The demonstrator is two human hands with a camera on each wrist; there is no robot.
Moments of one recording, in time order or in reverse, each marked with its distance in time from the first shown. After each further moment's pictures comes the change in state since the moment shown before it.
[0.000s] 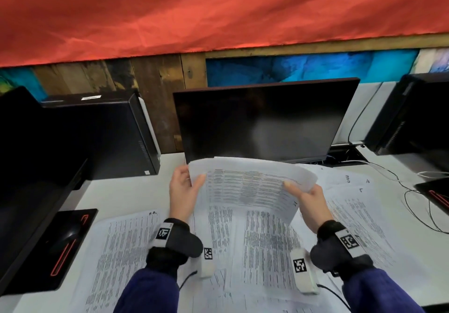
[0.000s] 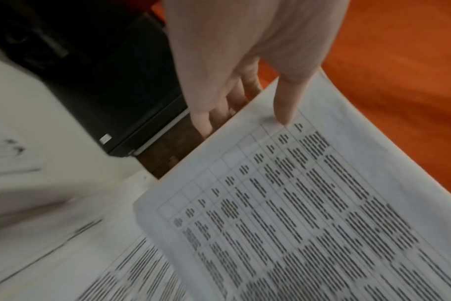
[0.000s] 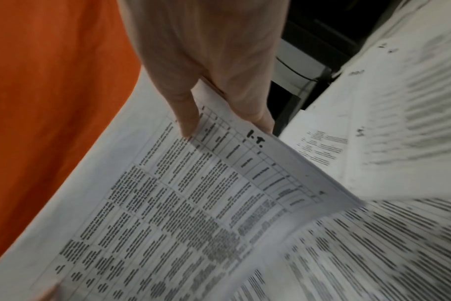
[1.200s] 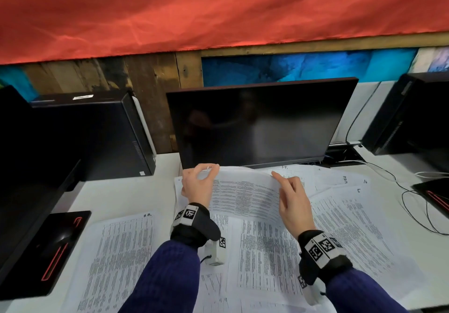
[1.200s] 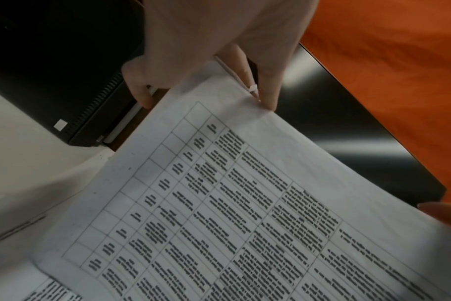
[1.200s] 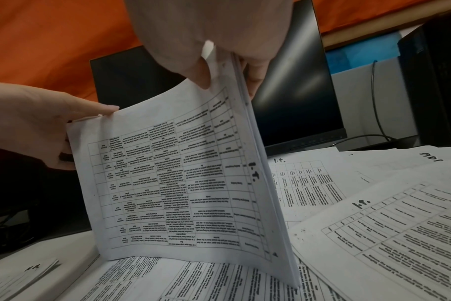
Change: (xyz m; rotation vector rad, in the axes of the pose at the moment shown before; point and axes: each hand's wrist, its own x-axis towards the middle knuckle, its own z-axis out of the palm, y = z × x) left_hand 0.027 -0.019 0.055 0.368 0.102 -0.079; right_hand 0.011 0.035 0.007 -0.916 0.070 -0.548
